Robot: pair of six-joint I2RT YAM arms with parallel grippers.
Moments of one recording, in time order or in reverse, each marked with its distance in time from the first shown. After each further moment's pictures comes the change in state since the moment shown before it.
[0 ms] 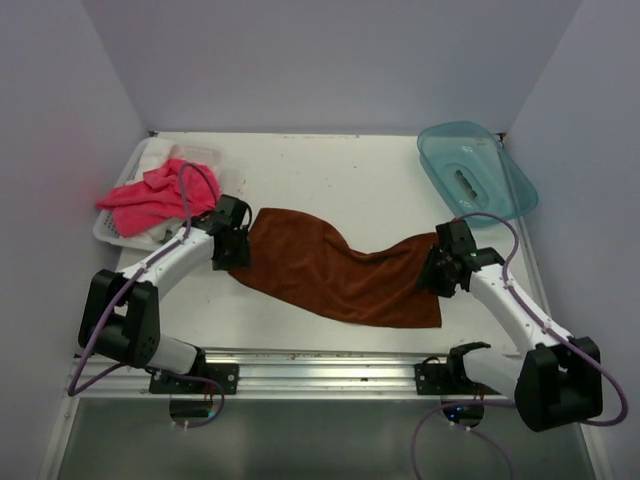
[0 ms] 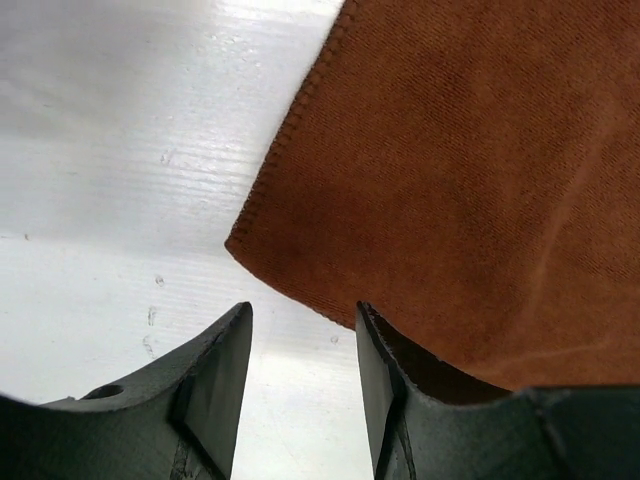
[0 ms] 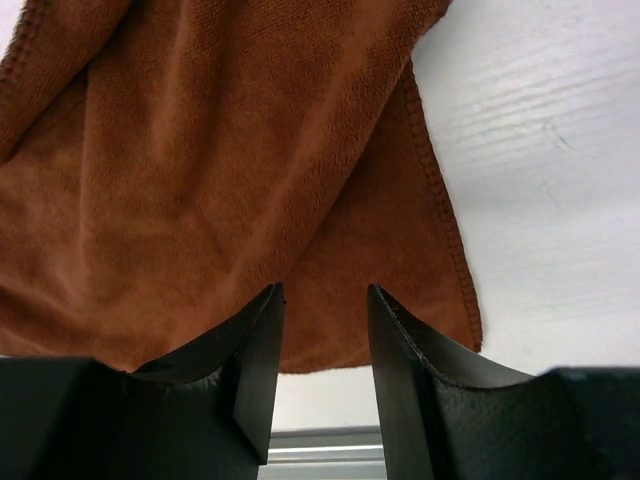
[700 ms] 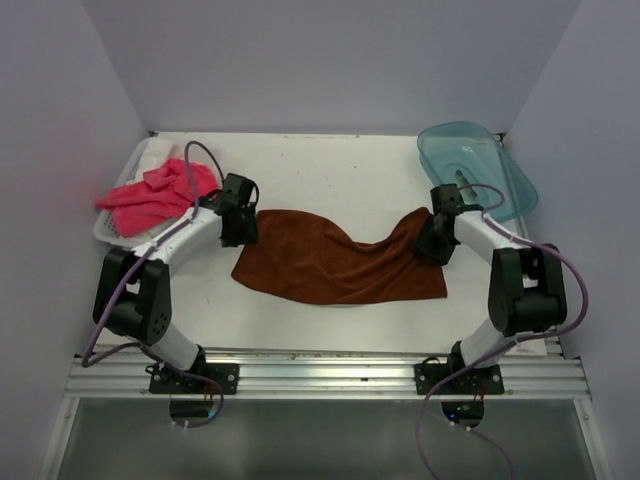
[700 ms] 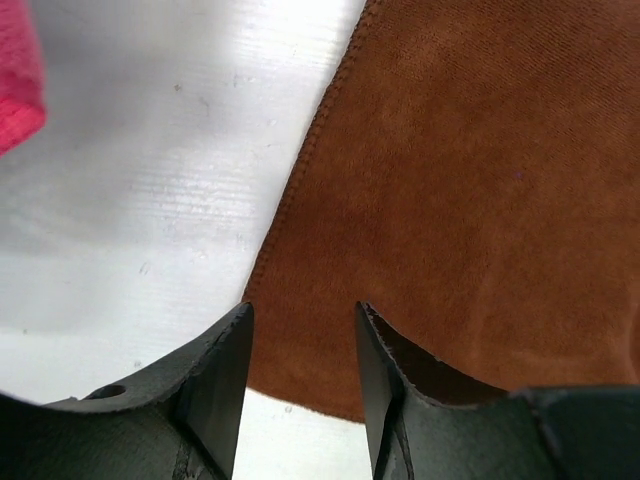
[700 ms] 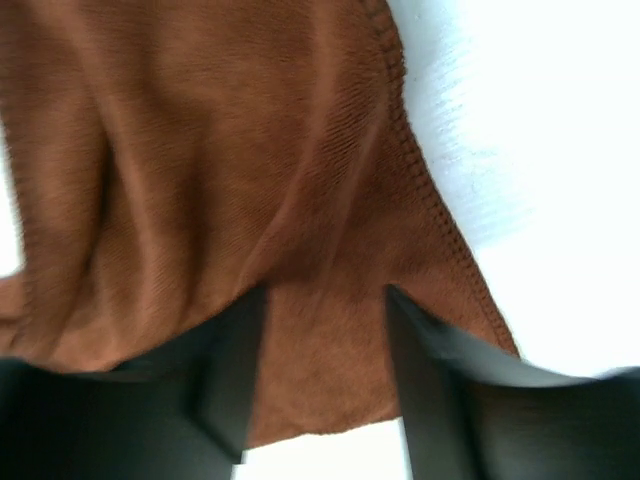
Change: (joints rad) left arm 0.000 0.154 0.187 0.057 -0.014 0.003; right arm -0.100 0.552 0.296 0.138 0.039 -0.003
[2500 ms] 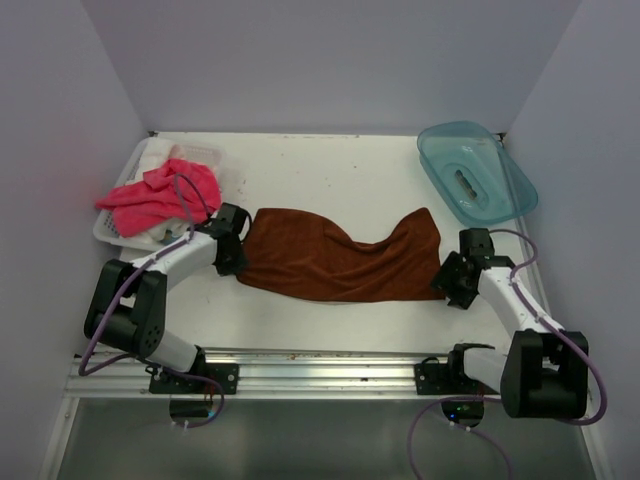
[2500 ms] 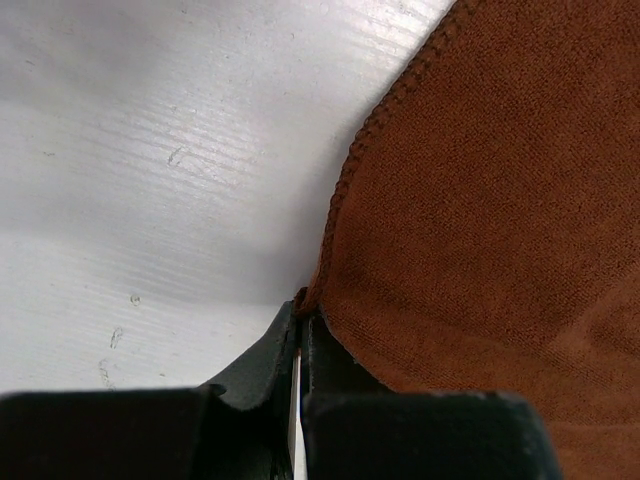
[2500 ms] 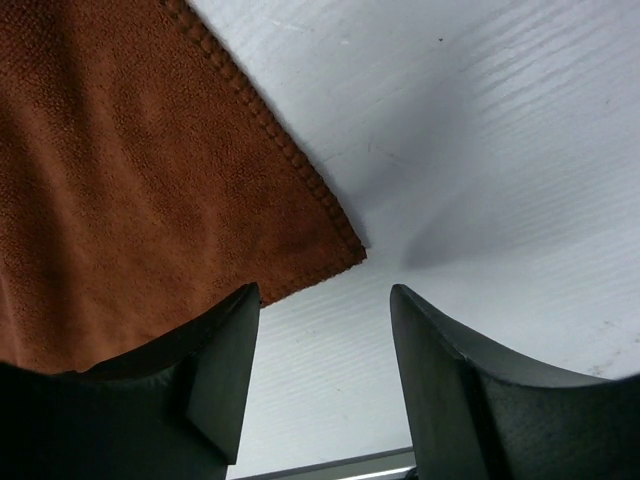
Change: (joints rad) left arm 0.019 -0.089 -0.270 0.064 -0.035 -0.181; right arm -0.138 -0.495 -0.391 -0.077 -0.045 0.014
